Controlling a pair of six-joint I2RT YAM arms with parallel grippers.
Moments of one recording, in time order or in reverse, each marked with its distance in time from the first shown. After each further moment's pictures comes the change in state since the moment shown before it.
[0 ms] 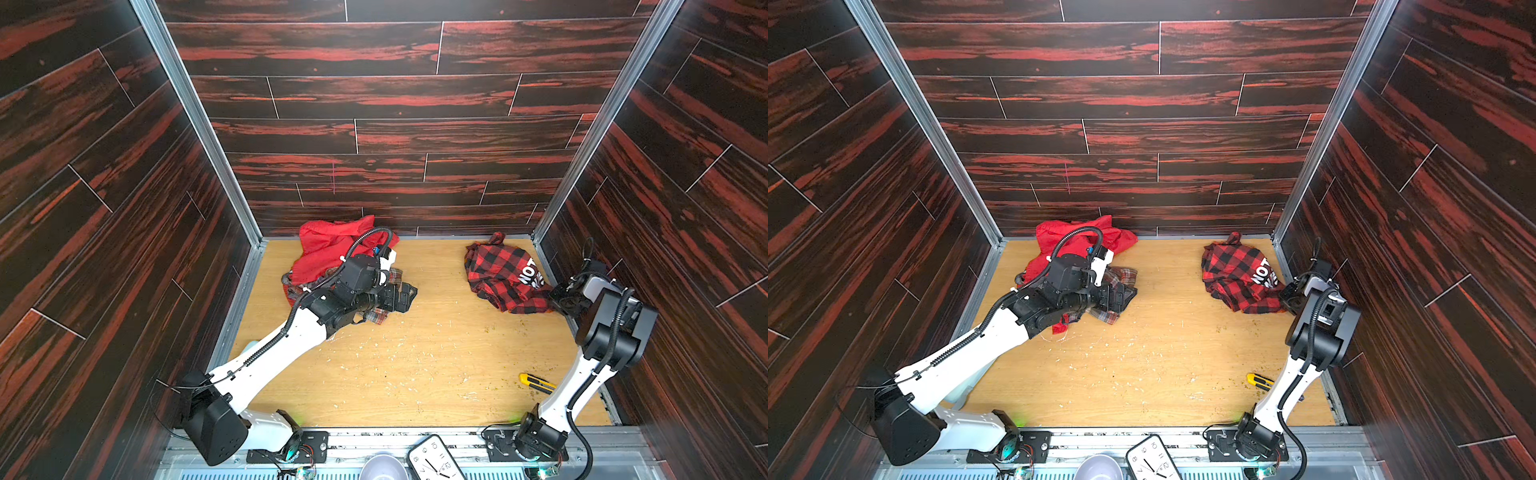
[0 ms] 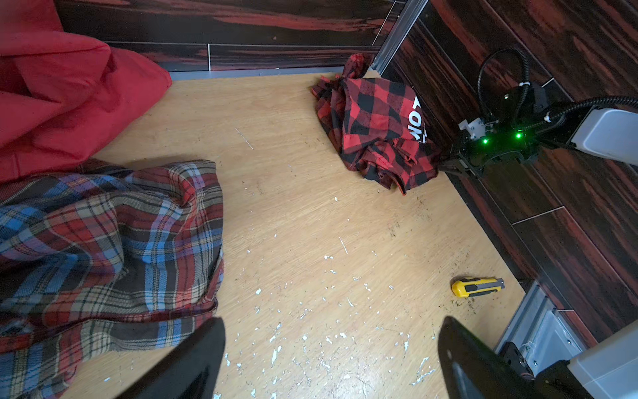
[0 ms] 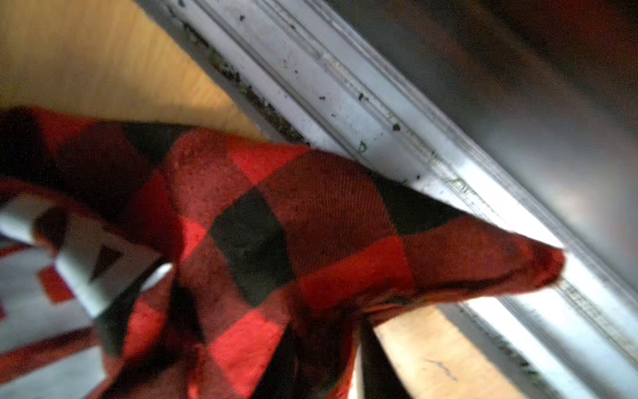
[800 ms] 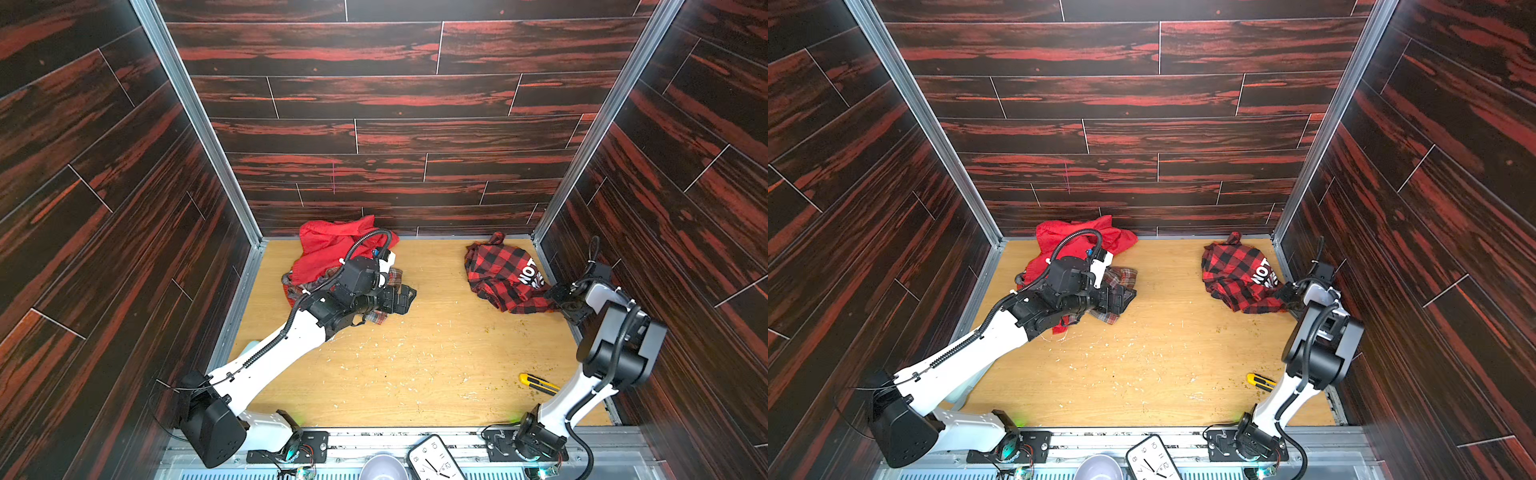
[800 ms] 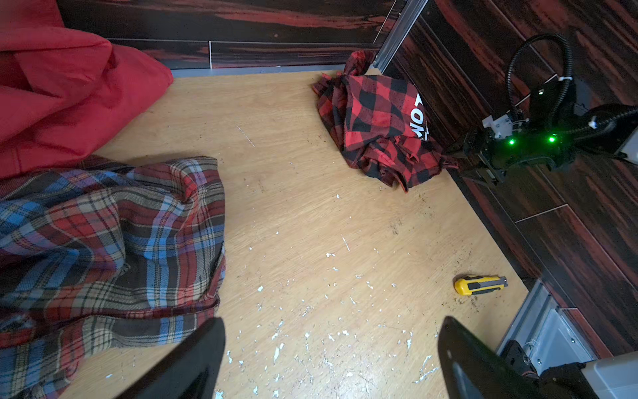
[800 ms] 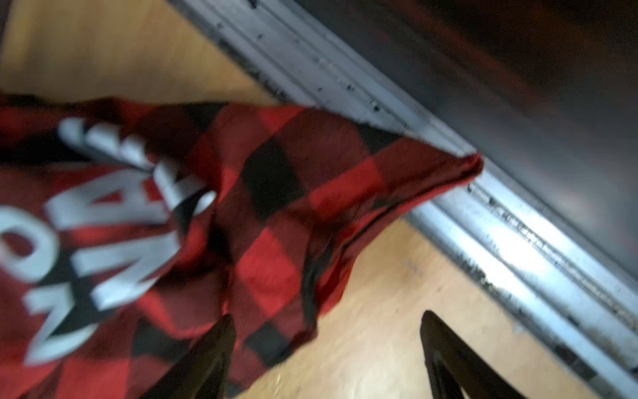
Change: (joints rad) left arm 0.000 -0.013 -0.029 0.012 -0.003 0.003; right arm 0.006 -0.187 -0.158 0.050 0.042 0.051
